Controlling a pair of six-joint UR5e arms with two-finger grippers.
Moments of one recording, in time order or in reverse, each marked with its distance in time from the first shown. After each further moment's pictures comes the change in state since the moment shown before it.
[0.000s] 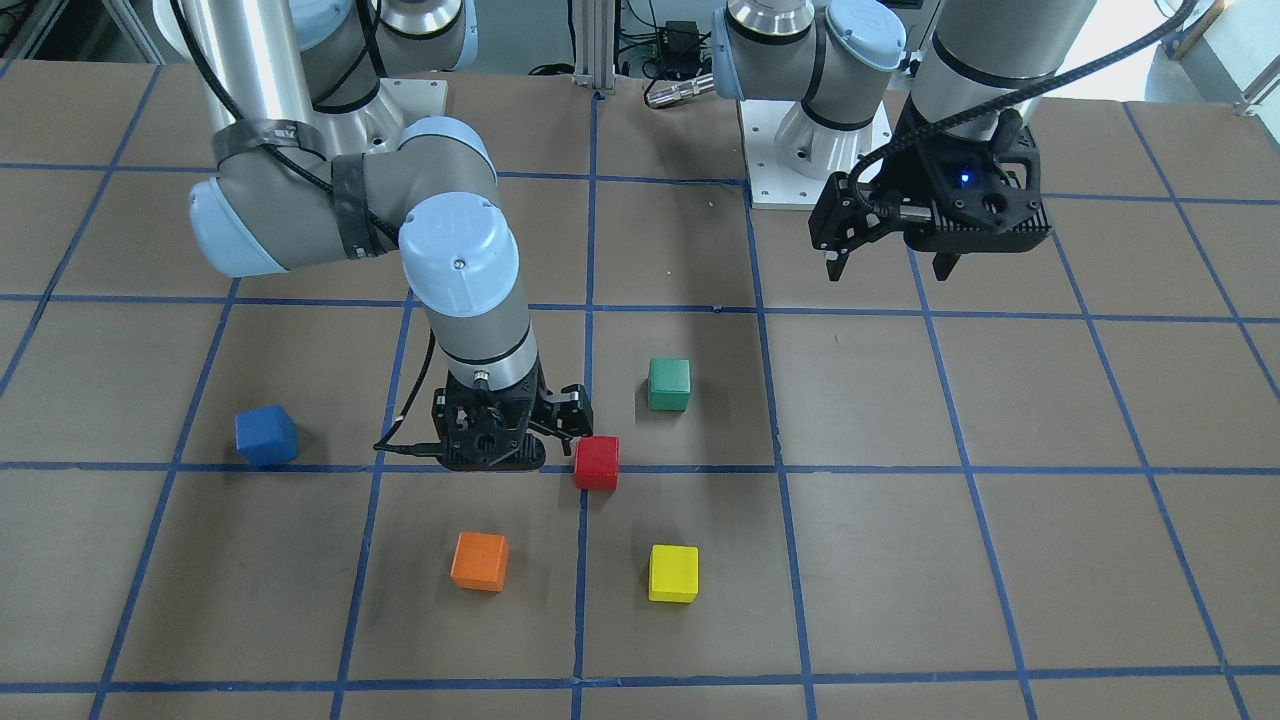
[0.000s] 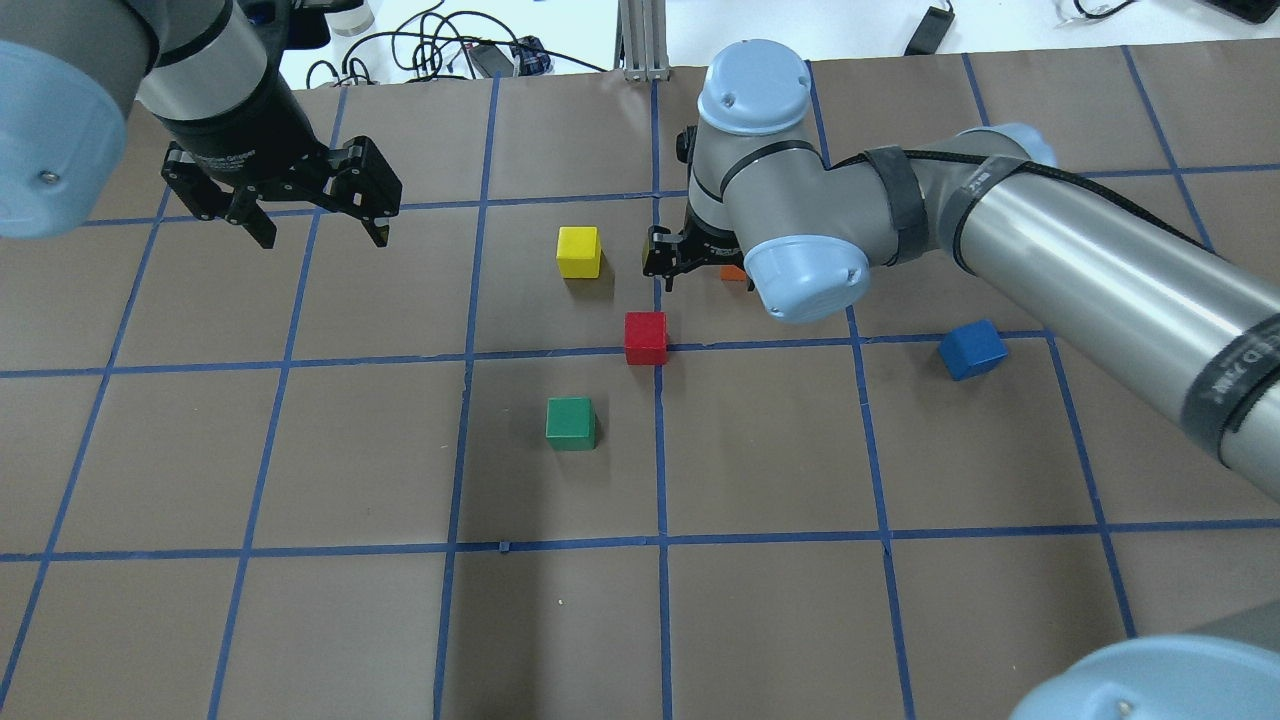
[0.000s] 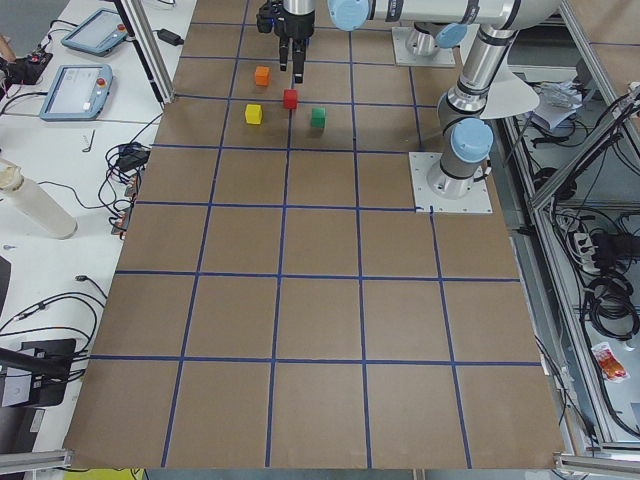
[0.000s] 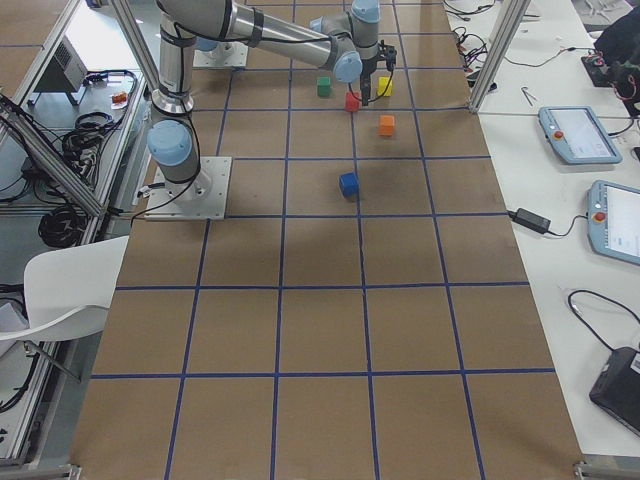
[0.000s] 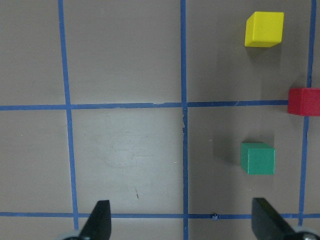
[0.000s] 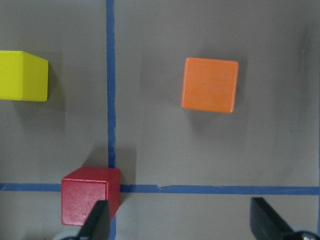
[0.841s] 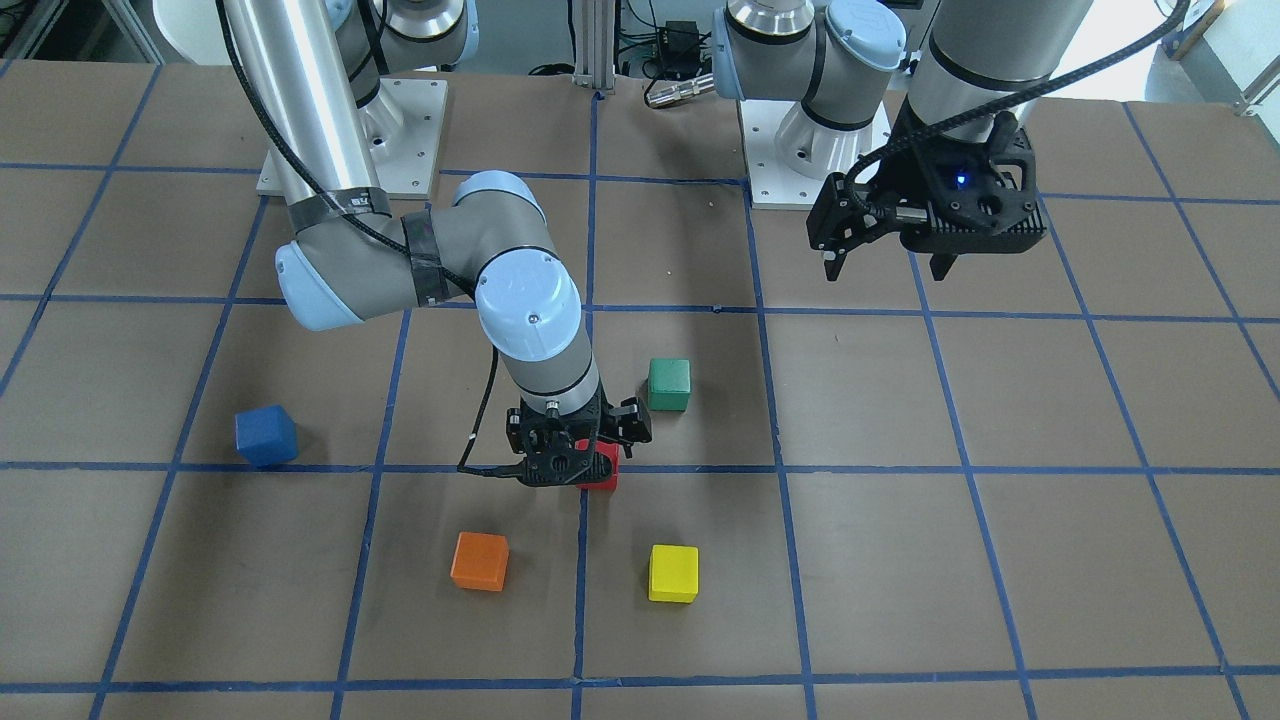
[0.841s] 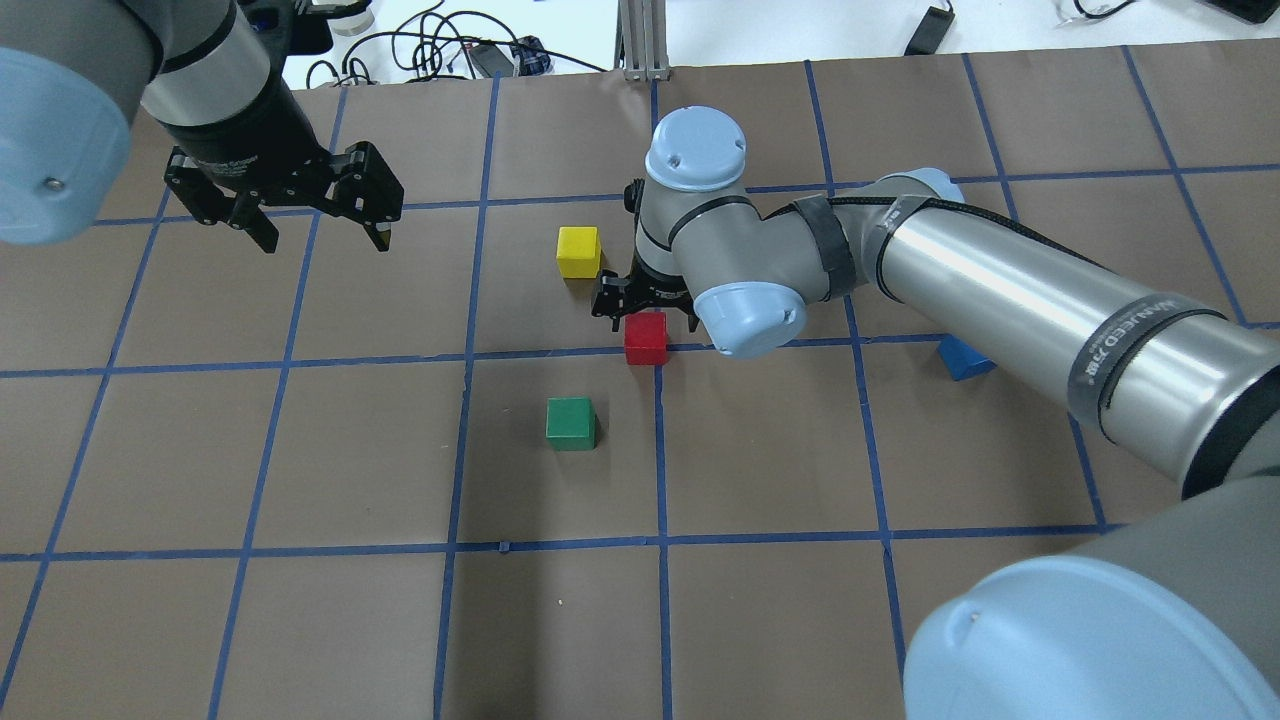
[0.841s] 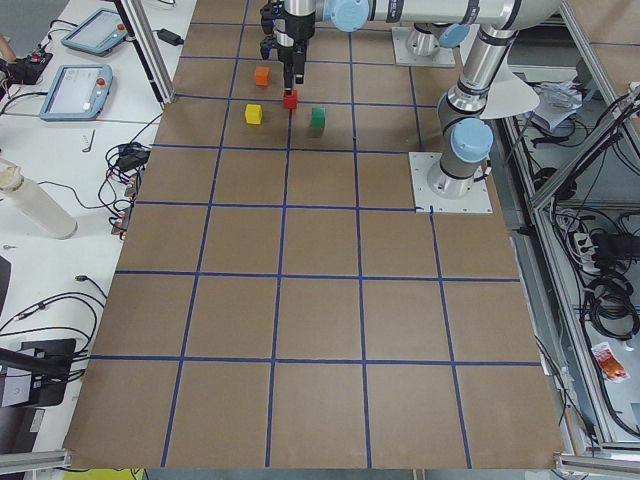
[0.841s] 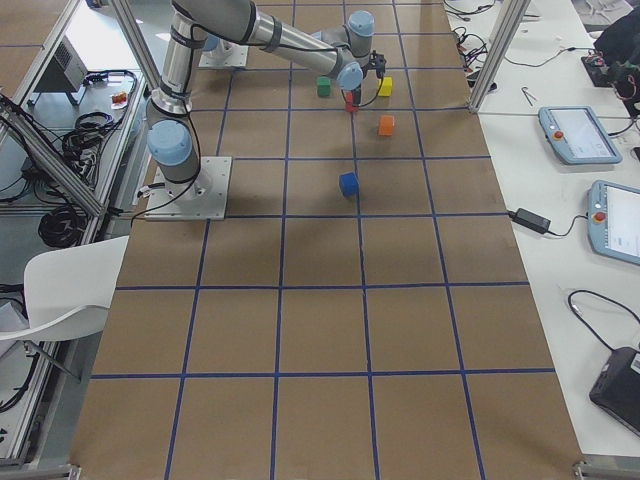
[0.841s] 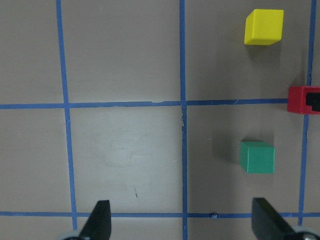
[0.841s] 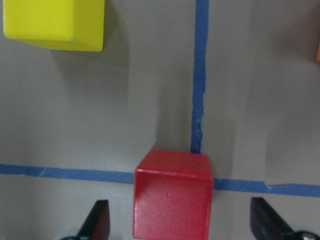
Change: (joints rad) left arm -0.001 0.003 -0.008 0.002 0.000 0.001; right arm 0.058 0.109 -0.001 -0.086 0.098 0.035
